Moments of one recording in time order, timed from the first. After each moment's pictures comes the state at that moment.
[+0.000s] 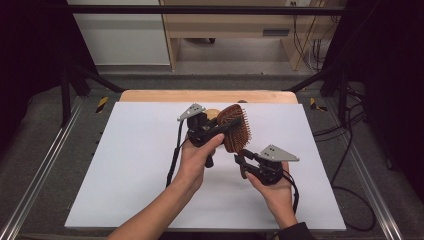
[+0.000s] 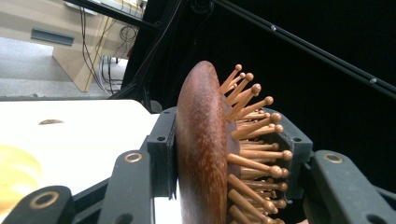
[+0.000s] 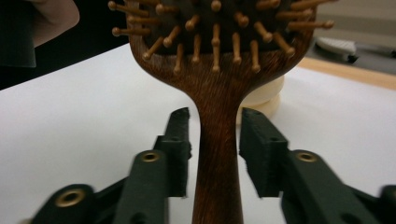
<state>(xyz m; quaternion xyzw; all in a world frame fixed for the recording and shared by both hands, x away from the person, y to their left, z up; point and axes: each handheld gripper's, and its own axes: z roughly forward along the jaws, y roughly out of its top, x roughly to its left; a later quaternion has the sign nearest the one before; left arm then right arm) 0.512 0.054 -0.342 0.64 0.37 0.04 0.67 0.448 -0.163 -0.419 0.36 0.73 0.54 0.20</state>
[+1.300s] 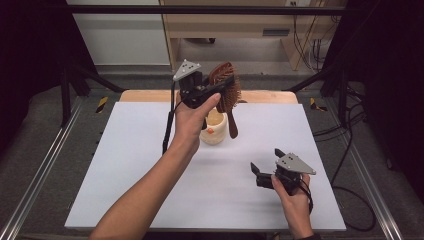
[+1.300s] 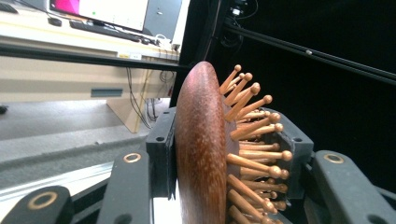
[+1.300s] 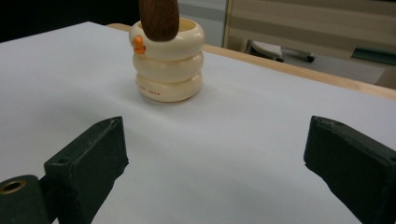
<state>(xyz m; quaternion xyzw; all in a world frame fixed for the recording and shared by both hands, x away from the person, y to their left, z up) 0.556 0.063 -0.251 0.63 0.36 0.18 0.66 0.432 -0.205 -0.436 0.40 0.71 0.49 0.32</state>
